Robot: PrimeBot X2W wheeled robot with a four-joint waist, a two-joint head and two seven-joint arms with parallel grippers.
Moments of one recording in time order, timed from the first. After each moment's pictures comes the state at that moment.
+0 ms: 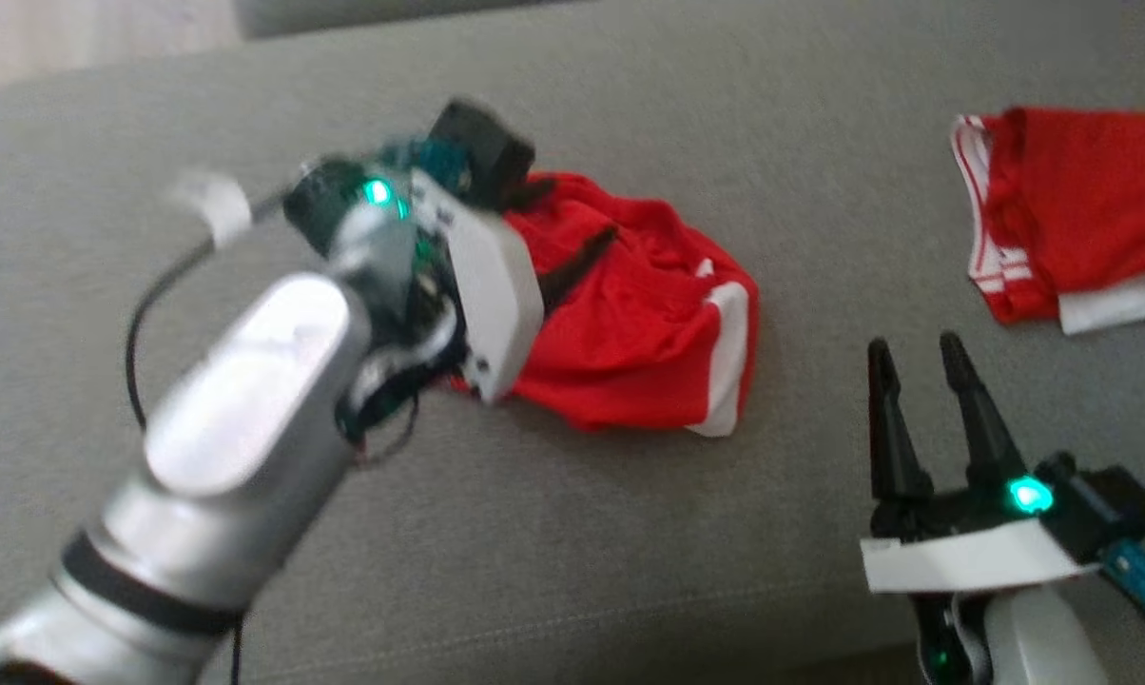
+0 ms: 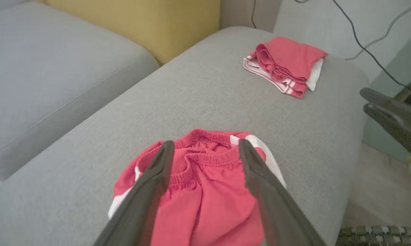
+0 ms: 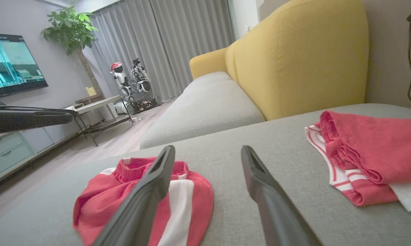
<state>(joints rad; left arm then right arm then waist) -0.73 0.24 -0.70 0.17 -0.53 -0.13 0.49 -0.02 -0.05 0.17 0.14 0.19 0.13 -0.25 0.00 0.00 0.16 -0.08</state>
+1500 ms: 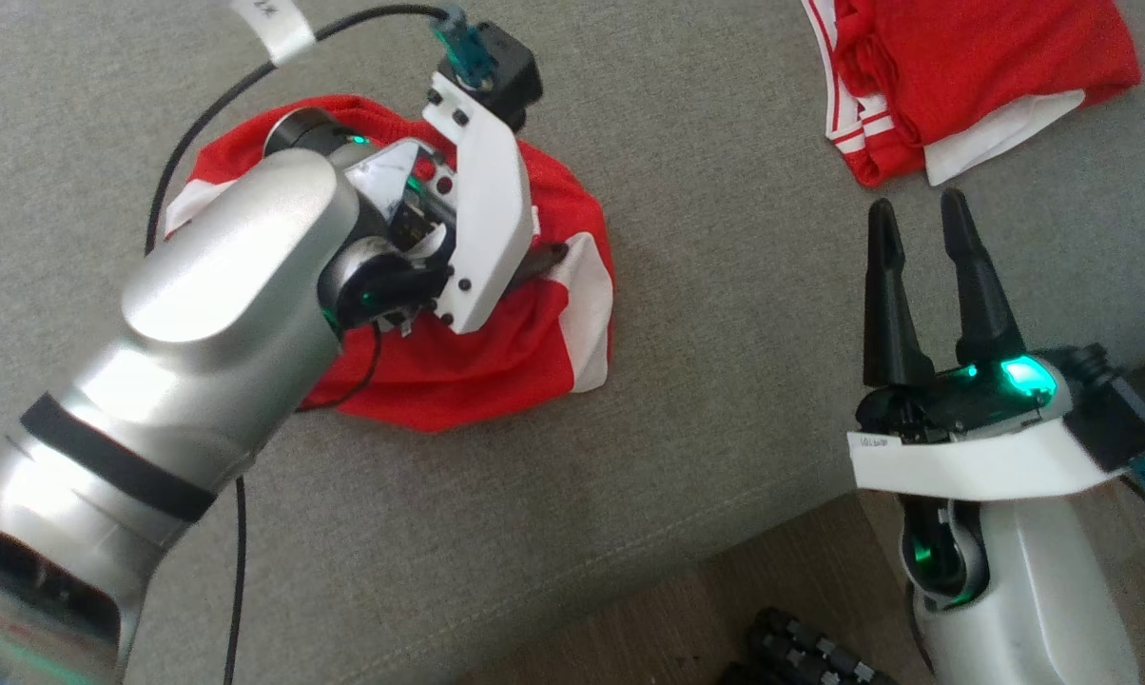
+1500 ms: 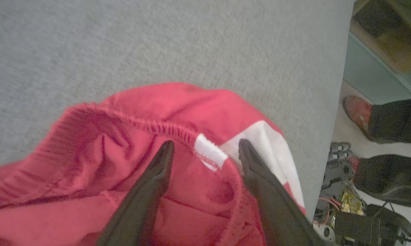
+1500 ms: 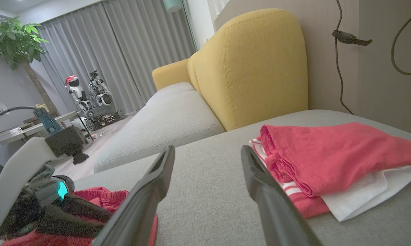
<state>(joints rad) -1.05 0.30 -0.99 0.44 -0.88 -0.13 0.79 -0.21 -0.05 0.23 0.08 0.30 0.13 -0.25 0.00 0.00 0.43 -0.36</state>
